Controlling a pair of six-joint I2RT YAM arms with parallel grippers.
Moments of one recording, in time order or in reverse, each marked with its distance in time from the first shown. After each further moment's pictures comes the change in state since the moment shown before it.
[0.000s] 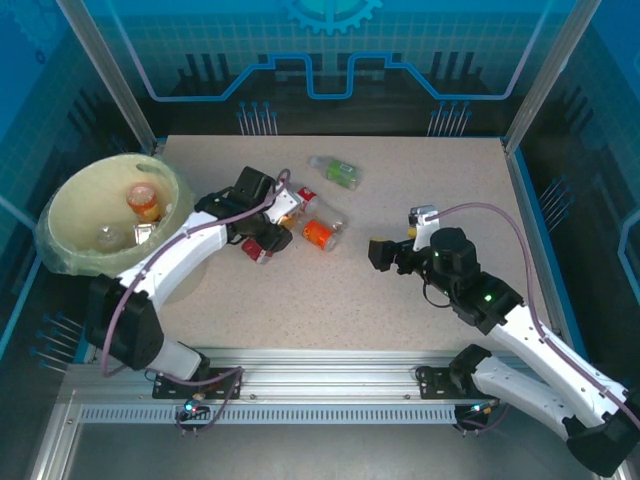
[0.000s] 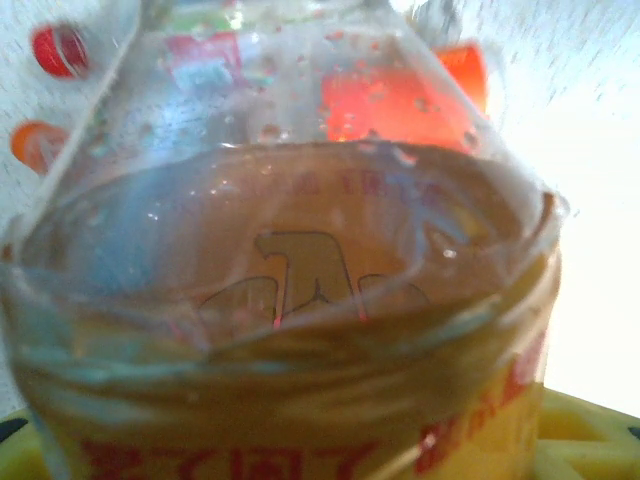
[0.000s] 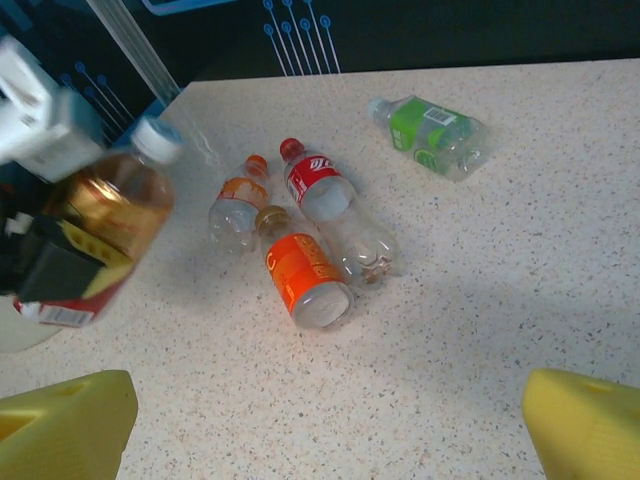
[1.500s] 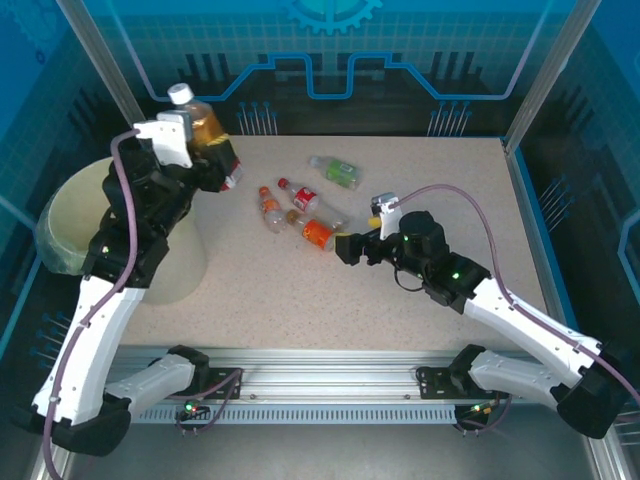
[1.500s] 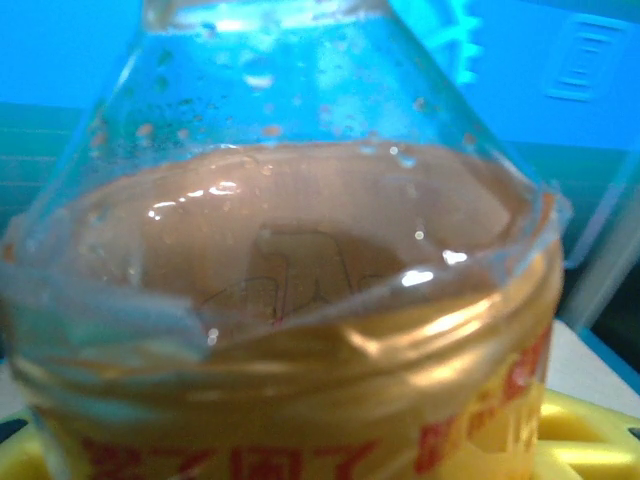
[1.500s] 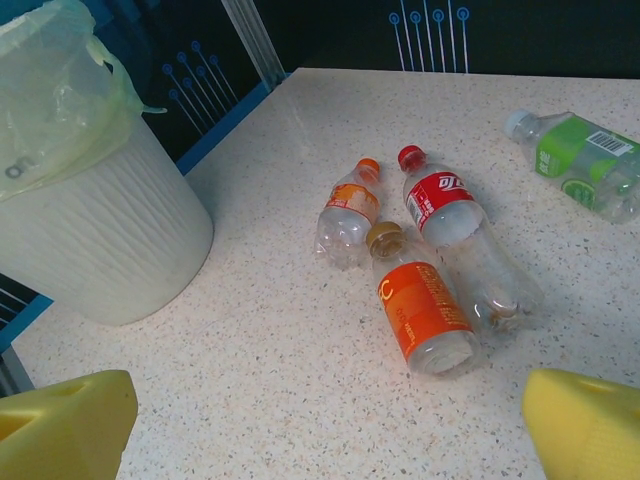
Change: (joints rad) left arm 0.140 -0.446 0.207 0.288 -0.198 -0.469; right arm 0.092 0.237 0.102 0.185 -0.111 -0.022
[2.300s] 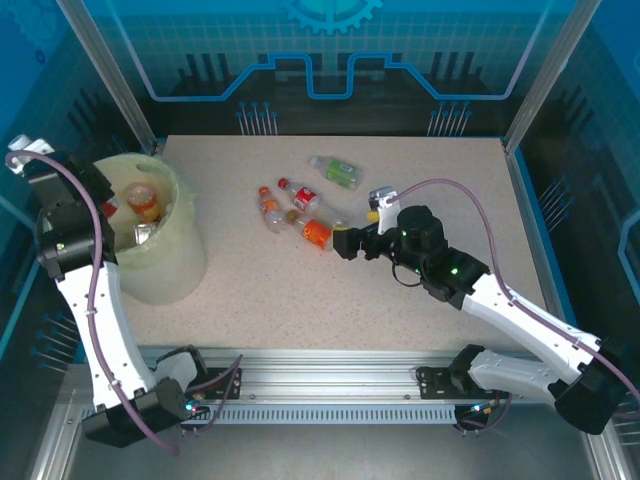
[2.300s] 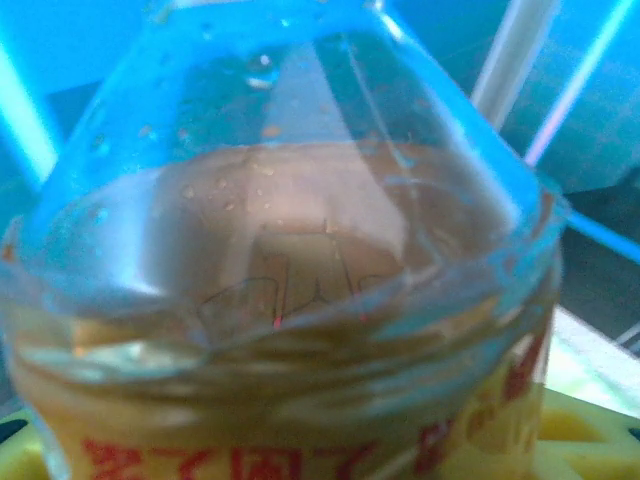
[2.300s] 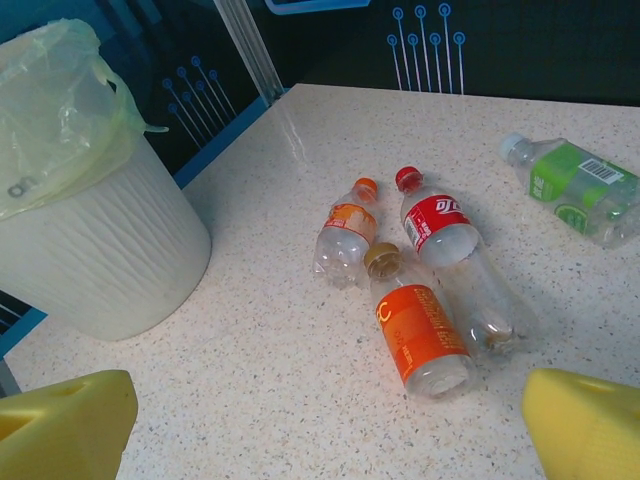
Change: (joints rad) left arm 0.758 0.051 0.002 -0.277 -0.163 -0.062; right arm 0.006 0.030 0.053 -0.011 0.024 -0.021
